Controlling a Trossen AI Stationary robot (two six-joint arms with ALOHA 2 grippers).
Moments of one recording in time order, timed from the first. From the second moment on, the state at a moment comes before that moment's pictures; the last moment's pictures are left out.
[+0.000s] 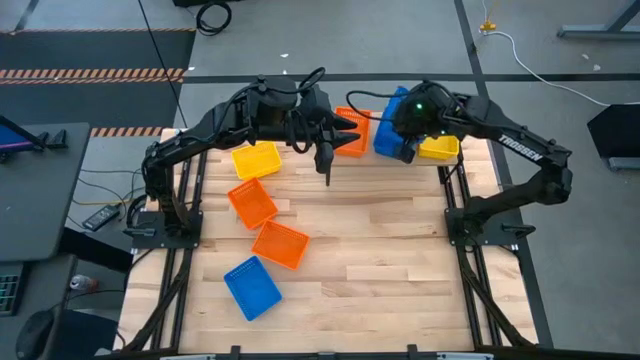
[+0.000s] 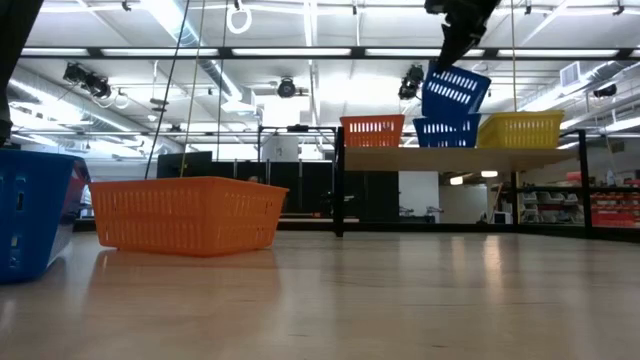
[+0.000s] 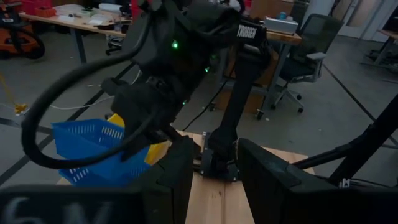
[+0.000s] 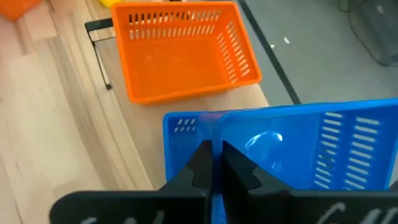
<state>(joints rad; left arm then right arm) 0.16 1.82 2.30 -0.68 0.02 -0.13 -0.49 1.27 1.50 -1.12 0.19 -0.19</state>
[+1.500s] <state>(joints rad) 0.15 1.82 2.30 -0.68 0.02 -0.14 -0.48 1.46 1.53 -1.29 -0.02 -0.24</state>
